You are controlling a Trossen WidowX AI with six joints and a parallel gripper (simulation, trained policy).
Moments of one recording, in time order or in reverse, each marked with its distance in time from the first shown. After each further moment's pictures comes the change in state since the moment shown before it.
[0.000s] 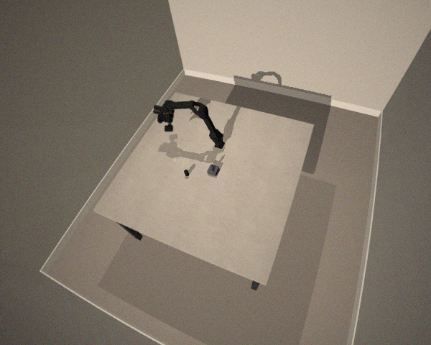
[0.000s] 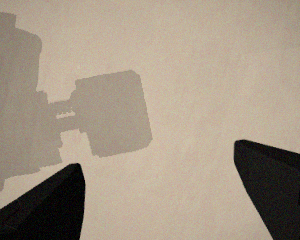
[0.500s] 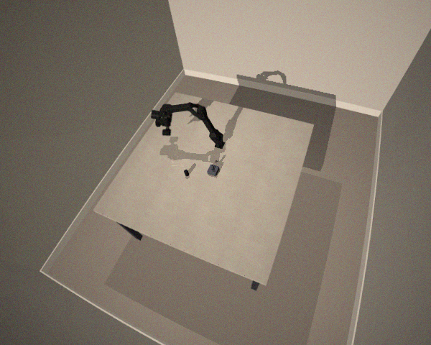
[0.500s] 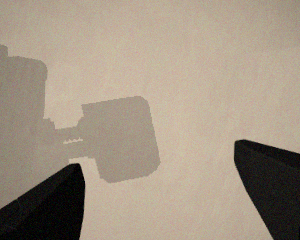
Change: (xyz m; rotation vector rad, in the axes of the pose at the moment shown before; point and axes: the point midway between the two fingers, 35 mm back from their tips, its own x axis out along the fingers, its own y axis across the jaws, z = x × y) arm 0.004 0.031 0.015 0.018 -0.005 -0.004
